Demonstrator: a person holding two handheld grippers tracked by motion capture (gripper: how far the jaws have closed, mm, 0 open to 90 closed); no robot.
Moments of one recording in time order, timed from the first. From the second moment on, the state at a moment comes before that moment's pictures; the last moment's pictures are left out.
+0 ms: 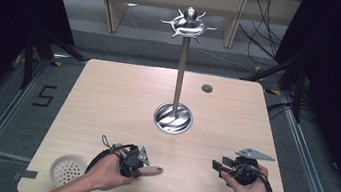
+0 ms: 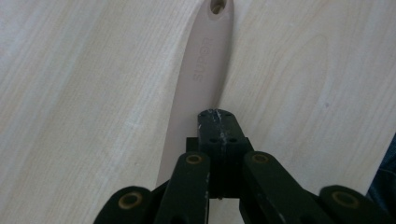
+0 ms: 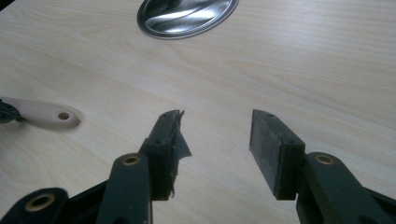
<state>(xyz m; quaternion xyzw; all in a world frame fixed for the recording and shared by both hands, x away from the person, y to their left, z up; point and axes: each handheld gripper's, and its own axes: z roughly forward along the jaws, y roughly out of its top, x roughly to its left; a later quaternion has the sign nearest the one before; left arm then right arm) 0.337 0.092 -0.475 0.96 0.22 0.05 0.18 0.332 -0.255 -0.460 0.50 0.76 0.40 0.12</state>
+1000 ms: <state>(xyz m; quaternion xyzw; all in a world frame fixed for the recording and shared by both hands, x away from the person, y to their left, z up) 0.373 0.117 -0.483 0.94 0.28 0.09 0.15 0.332 -0.254 -0.460 0.50 0.76 0.40 0.12</state>
